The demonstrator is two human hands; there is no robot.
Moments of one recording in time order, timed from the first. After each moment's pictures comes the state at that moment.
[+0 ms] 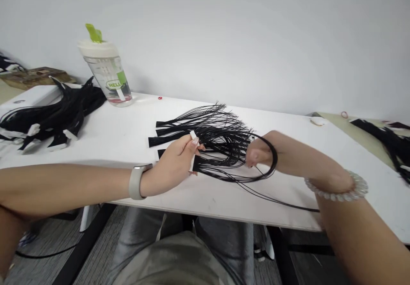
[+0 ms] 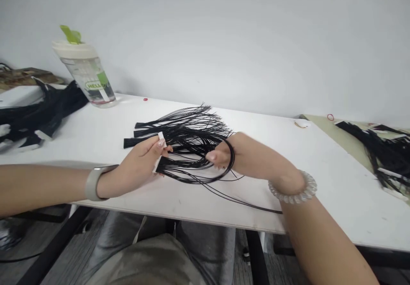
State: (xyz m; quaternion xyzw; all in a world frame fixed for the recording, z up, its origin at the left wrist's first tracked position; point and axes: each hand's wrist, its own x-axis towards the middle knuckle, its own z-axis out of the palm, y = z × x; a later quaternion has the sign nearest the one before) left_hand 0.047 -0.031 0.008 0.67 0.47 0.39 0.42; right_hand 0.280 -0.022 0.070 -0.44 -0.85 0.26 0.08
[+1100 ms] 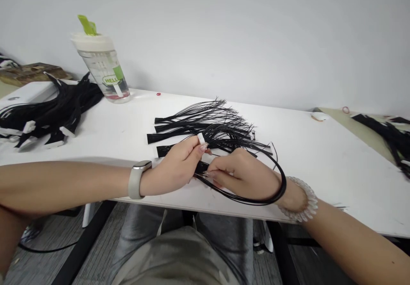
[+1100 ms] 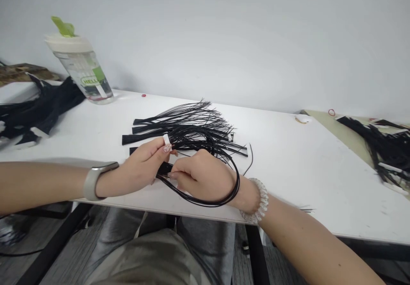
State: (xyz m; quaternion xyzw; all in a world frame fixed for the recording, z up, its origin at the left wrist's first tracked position) left_hand 0.049 -0.035 0.013 0.76 0.44 0.34 0.34; right_hand 0.218 -0.044 0.035 -0.34 -0.91 0.20 0.14
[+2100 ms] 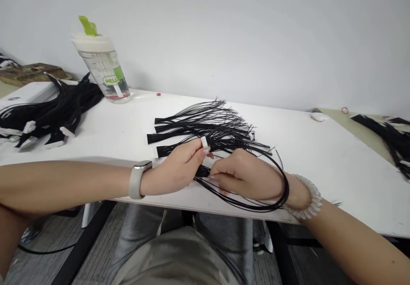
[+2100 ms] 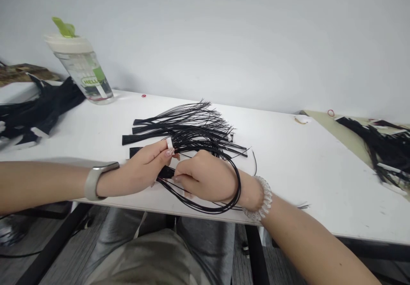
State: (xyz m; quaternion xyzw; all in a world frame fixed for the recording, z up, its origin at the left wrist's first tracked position) left_hand 0.048 -0.034 0.012 0.79 0.42 0.30 0.34; right_hand 0.222 -0.043 0.041 -0.33 -0.91 0.23 0.08
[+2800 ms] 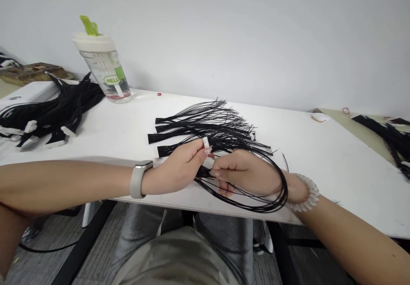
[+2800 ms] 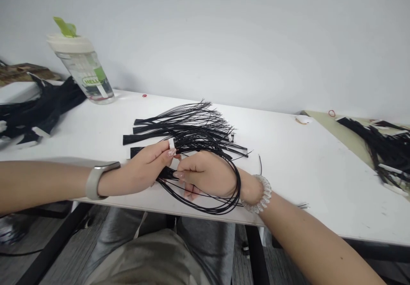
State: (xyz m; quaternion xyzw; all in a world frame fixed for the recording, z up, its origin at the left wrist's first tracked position) left_hand 0.049 -0.032 0.010 0.79 0.41 0.29 0.34; right_hand 0.228 -0.038 0.033 -0.33 -0.81 0.48 0.08
